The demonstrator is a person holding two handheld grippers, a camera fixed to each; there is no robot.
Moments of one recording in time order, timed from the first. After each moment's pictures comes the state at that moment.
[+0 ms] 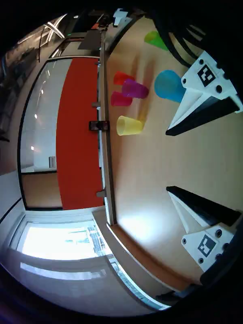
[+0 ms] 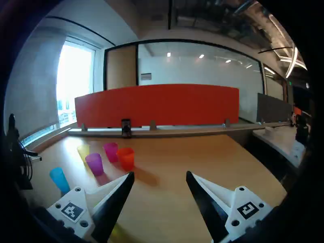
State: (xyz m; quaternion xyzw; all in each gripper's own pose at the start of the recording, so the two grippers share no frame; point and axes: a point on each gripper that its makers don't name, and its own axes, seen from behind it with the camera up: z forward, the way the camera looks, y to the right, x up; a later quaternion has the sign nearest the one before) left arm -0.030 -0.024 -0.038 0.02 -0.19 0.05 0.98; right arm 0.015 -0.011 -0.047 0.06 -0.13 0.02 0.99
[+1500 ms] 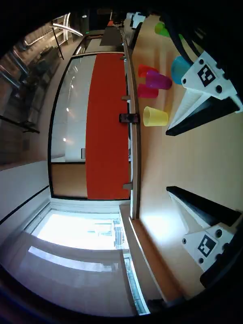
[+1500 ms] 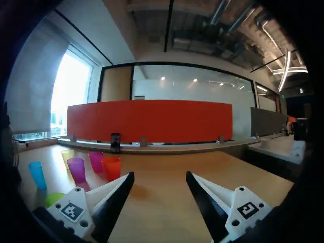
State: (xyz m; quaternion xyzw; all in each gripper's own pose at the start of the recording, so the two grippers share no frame) left arm -0.029 -0.038 -0.009 0.04 -0.03 0.03 1.00; right arm -0.036 -0.005 -0.005 0.03 -0.02 0.00 1.00
